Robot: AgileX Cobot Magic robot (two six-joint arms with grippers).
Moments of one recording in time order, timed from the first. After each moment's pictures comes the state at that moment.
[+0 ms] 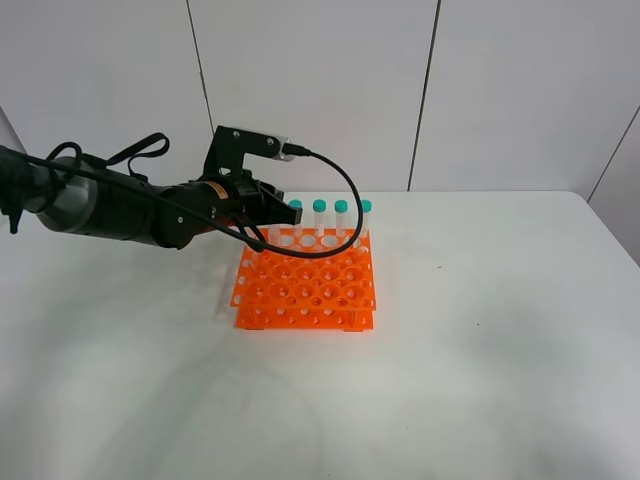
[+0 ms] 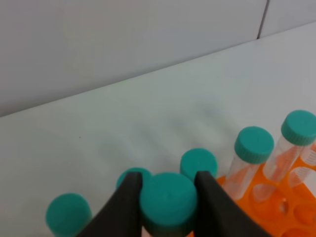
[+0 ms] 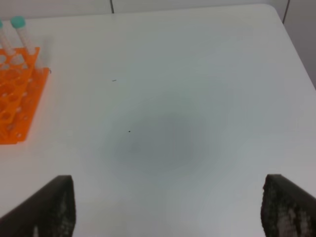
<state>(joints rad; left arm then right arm) -0.45 1.96 -1.07 -0.23 -0.38 0.12 -0.07 -0.01 -0.50 0.02 1.05 -0.03</state>
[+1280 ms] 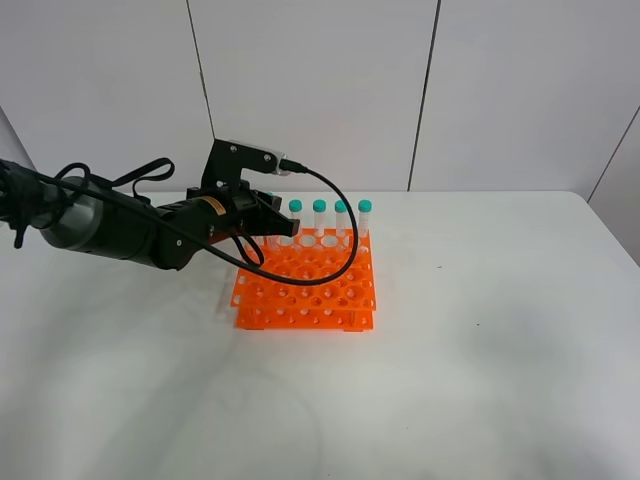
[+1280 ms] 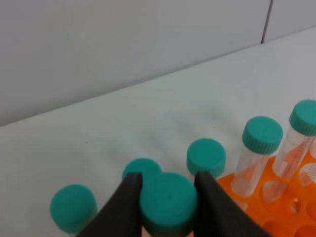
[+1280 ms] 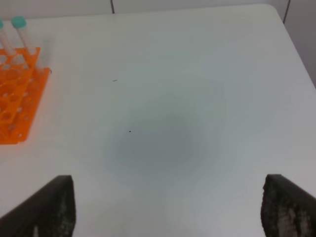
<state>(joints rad) -0.45 1.98 -1.01 -0.21 -0.51 0.12 -0.07 -0.01 -0.50 0.02 1.05 -0.03</state>
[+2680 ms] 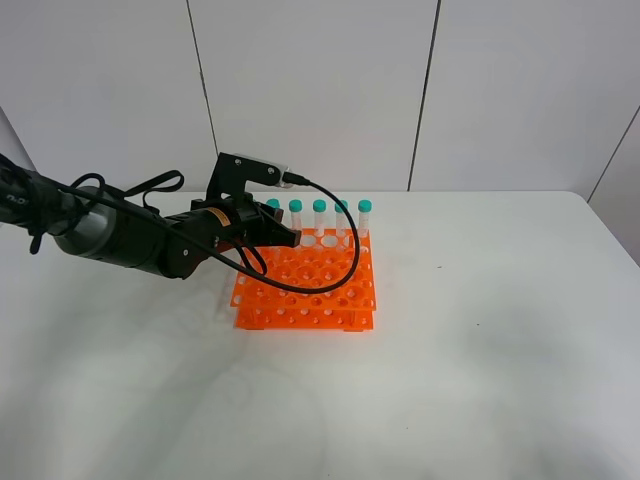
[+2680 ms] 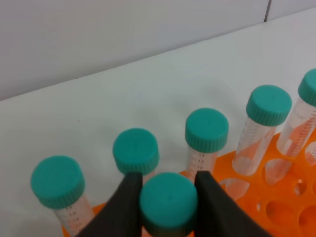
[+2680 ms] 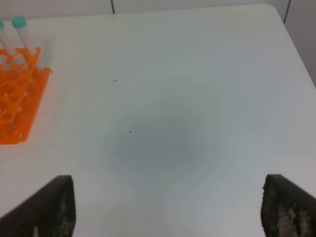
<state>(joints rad) -0.45 2.03 -1.01 -0.20 -0.52 0.10 -0.07 -0.01 -0.50 0.02 1.05 -0.03</state>
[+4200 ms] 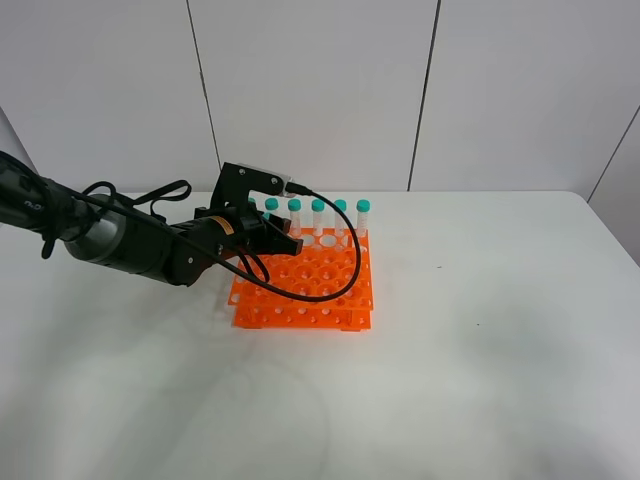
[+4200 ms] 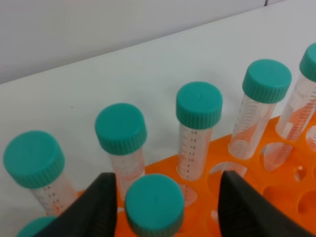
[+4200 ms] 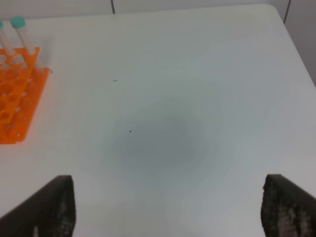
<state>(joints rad) -0.45 2.06 -1.01 -0.20 -0.53 0.10 -0.07 -0.01 -0.50 0.02 1.05 -0.03</state>
